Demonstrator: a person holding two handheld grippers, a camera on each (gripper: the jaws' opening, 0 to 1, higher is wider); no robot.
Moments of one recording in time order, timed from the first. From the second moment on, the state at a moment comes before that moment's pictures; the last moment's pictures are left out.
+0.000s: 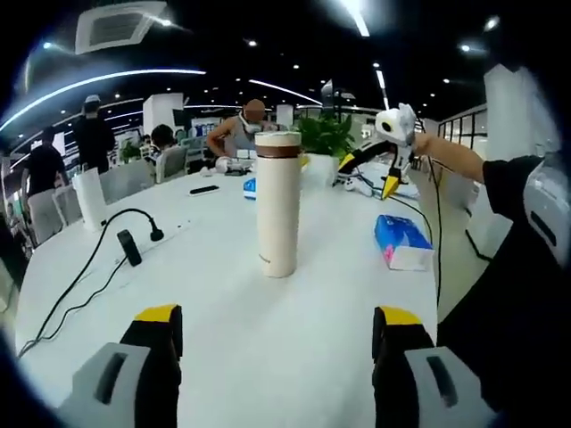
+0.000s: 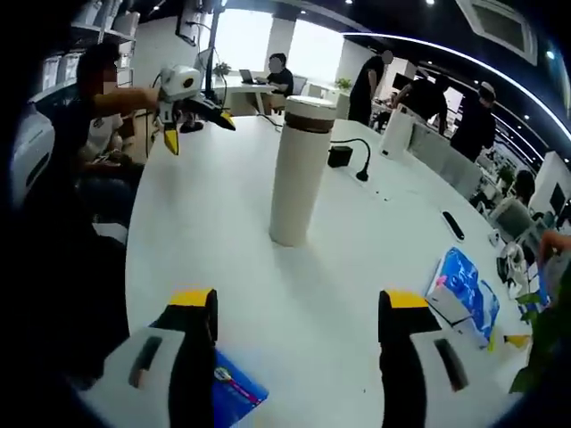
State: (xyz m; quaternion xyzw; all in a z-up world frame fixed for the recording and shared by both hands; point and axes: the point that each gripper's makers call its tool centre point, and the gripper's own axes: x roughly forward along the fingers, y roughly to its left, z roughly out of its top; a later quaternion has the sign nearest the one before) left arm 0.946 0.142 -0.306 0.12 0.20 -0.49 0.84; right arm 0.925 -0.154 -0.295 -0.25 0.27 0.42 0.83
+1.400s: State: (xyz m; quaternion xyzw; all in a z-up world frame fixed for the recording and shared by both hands) left arm 0.947 0.139 -0.308 0.14 0.20 -0.49 0.84; right arm 0.925 -0.157 -0.301 -0.25 0.27 0.42 0.83
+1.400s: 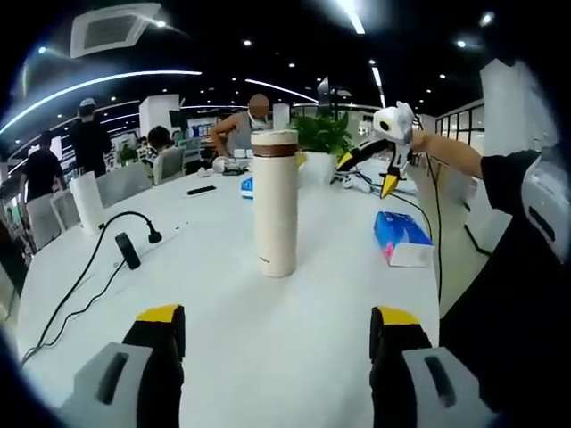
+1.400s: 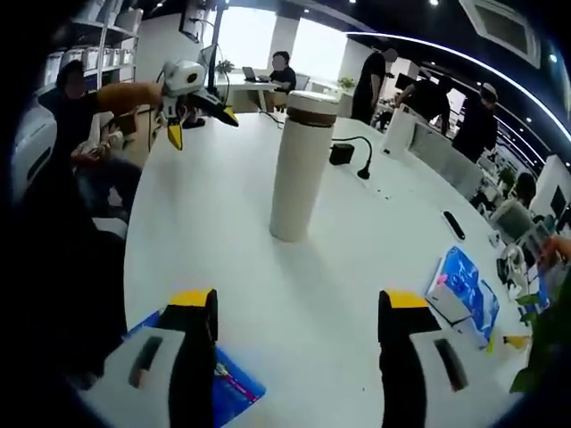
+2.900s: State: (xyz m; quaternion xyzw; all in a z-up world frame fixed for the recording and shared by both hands) left arm 0.962 0.113 -0.335 0.10 0.17 -0.49 0.85; right arm 0.918 -0.147 -0.305 -0.26 0.27 0.44 0.82
